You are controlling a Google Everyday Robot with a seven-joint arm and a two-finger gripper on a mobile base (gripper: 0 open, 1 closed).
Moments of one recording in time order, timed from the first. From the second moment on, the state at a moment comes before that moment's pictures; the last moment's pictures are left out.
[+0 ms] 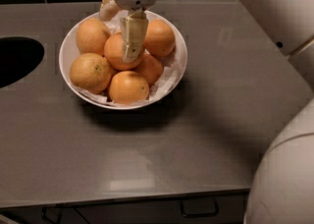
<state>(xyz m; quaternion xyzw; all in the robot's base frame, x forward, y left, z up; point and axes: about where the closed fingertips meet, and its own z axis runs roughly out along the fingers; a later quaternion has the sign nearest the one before) 0.558 0.078 0.981 -0.85 0.49 0.09 0.20</state>
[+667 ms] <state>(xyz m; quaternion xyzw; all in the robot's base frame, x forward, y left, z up) 0.555 0.076 0.981 -0.84 0.49 0.09 0.20</state>
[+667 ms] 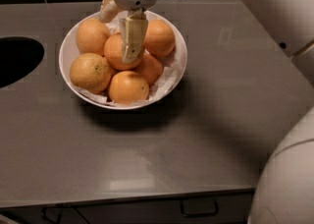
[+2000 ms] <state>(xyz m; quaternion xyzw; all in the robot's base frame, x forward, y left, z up) 0.558 0.084 0.963 -0.85 0.47 0.11 0.19</state>
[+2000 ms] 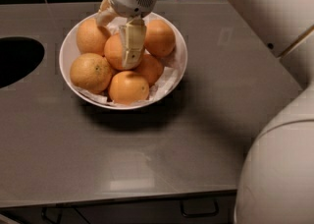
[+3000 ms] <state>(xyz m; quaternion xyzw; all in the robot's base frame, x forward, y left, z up) 0.547 0.080 0.957 -0.85 0.48 0.12 0.18</state>
